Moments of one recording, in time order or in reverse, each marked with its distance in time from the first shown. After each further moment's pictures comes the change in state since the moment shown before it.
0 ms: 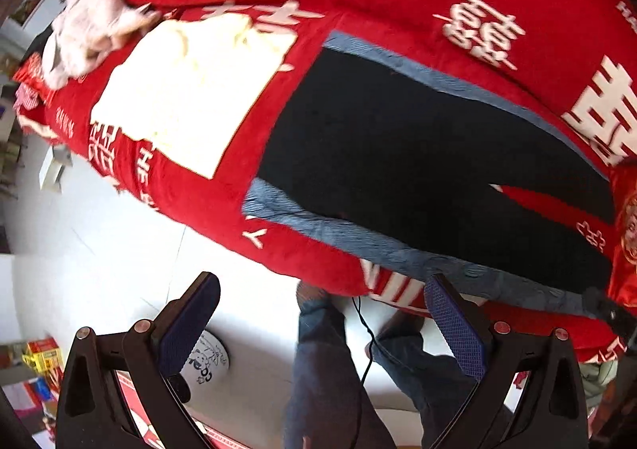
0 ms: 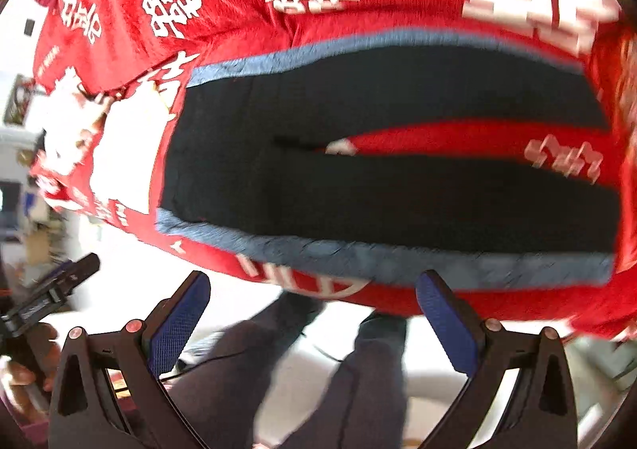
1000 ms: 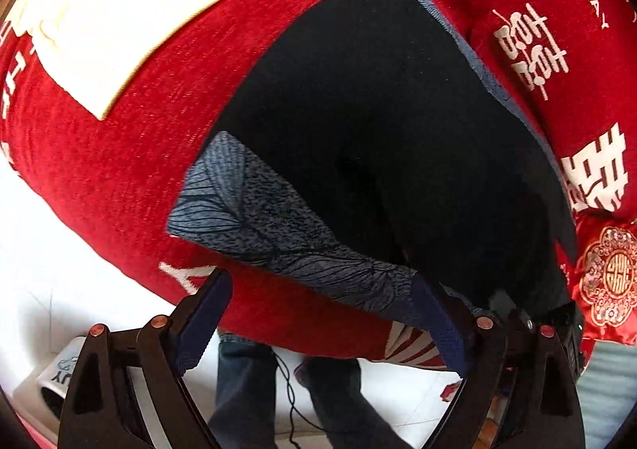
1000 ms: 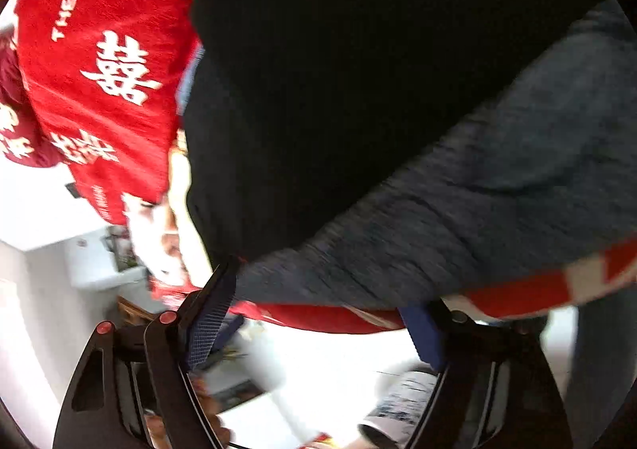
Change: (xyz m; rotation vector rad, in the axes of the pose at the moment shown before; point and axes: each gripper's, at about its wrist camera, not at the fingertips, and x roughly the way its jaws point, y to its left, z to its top) left arm 0.208 0.070 0.013 -0.153 0.067 -0.437; right arm 0.253 0.012 -0.043 0.503 -0.102 0.589
